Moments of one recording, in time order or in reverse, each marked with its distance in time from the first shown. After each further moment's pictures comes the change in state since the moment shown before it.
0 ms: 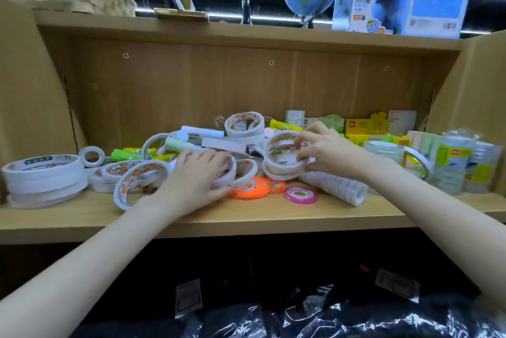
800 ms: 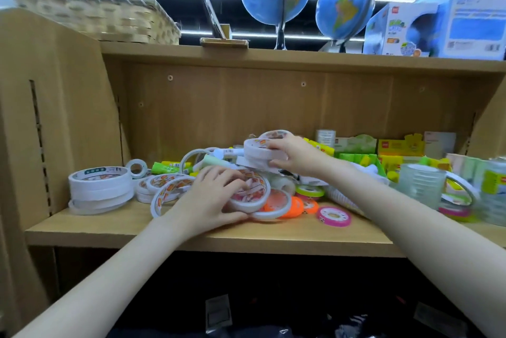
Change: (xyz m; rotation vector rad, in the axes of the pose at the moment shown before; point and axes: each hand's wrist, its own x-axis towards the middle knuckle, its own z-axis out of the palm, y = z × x) left_hand -0.026 -0.037 -0.008 0.066 0.077 0.163; right_hand 0.094 -0.066 -0.023 0.461 0.061 0.038
